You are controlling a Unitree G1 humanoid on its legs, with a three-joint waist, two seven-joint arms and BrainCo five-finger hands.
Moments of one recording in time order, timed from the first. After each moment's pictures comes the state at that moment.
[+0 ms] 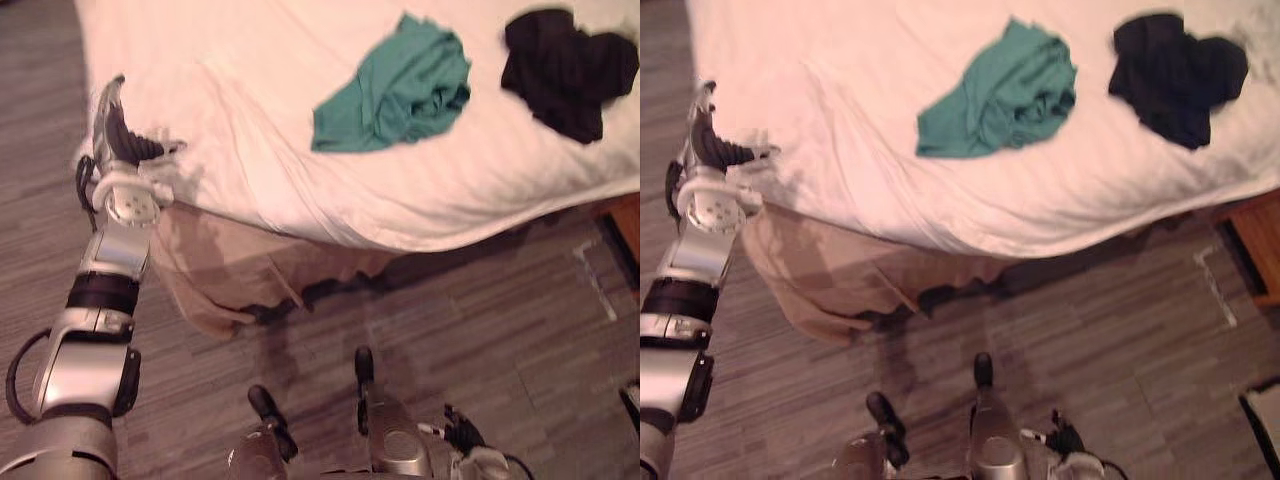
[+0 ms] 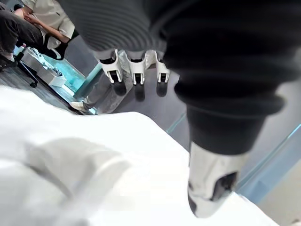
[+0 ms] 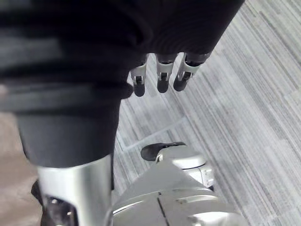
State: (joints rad) left arm -1.04 0.68 -0.24 0.66 0.21 0.12 0.37; right arm 0.08 -0.21 0.01 0.70 0.16 -0.05 0.02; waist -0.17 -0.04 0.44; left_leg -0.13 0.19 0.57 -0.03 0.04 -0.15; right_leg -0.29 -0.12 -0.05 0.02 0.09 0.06
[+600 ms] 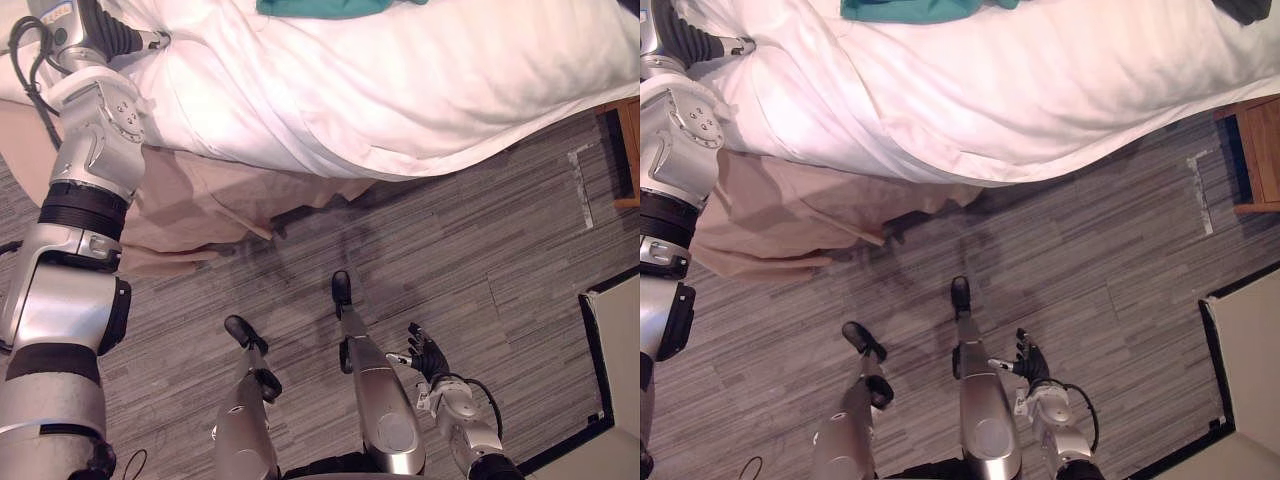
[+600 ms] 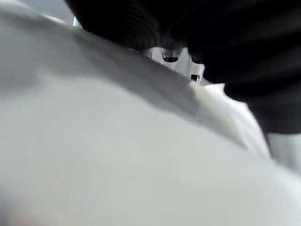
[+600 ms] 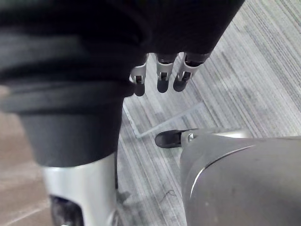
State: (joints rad) left arm -1.19 0.77 -0.34 0.75 0.67 0.33 0.19; right arm 0.02 -0.20 0.11 0.56 0.20 -0.10 -0.10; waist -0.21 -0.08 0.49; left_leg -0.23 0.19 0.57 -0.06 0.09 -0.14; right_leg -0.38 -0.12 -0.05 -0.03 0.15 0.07
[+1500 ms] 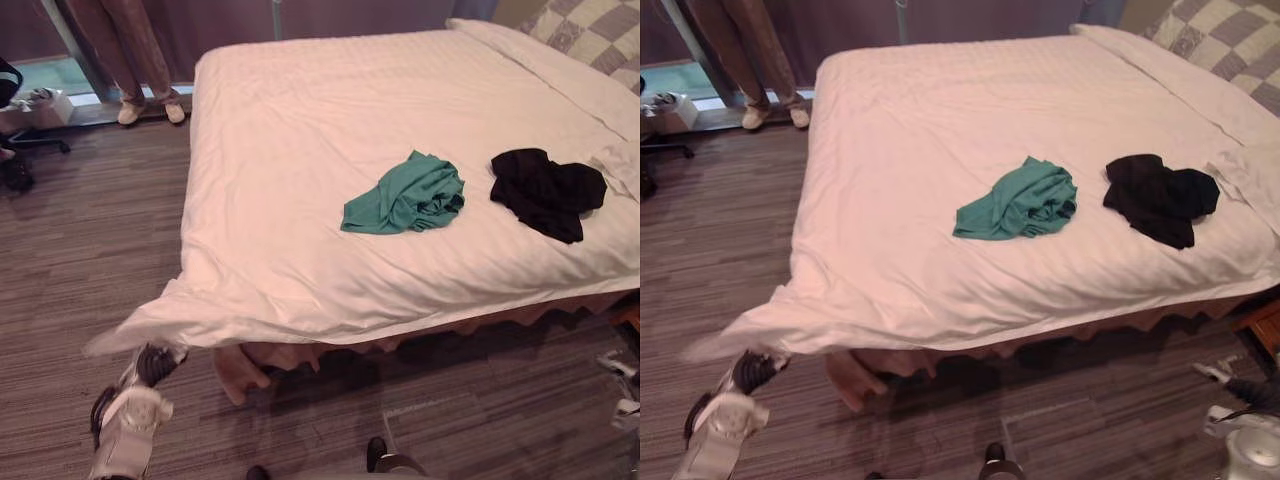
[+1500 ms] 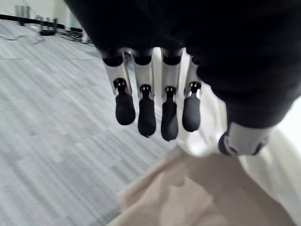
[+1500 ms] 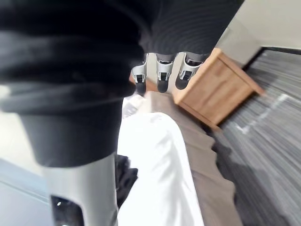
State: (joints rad) left arm 0.24 0.38 0.15 0.60 0.36 0.13 0.14; right arm 0.06 -0.64 -0.61 0.28 0.04 0.03 -0.06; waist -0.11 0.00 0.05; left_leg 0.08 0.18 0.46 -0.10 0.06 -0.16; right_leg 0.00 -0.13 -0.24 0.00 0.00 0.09
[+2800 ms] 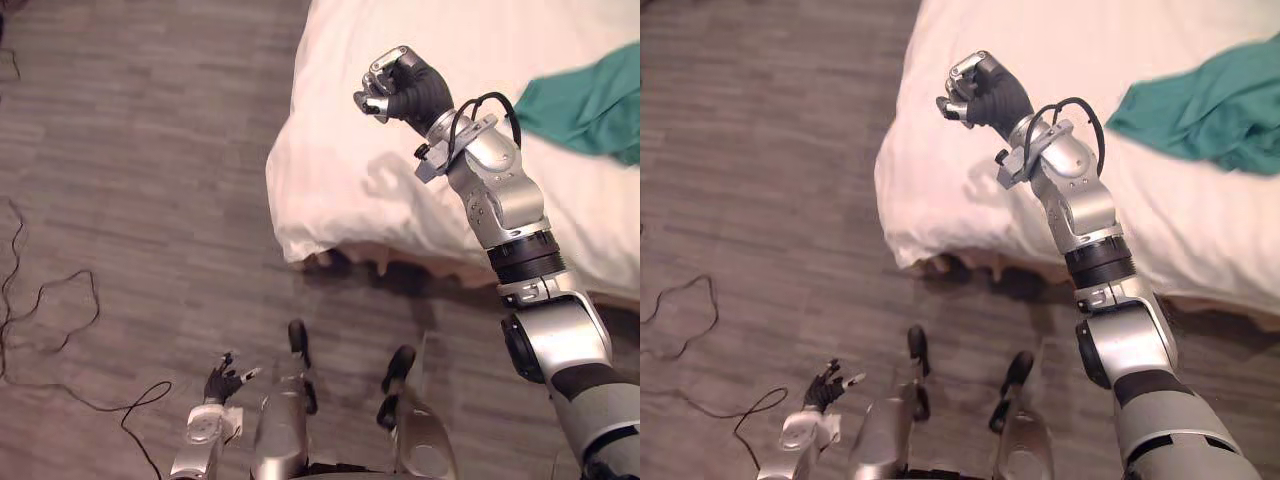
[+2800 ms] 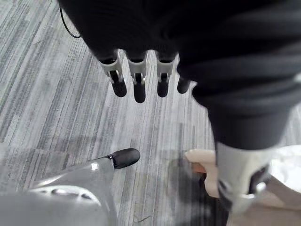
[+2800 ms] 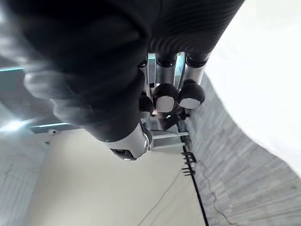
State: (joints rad) left arm 0.06 0.18 -0.19 0.65 -0.18 -0.06 0.13; right arm -1.01 -0.43 0.35 0.41 0.43 0.06 0.29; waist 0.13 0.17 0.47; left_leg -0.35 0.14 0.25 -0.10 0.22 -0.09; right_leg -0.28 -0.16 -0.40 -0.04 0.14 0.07
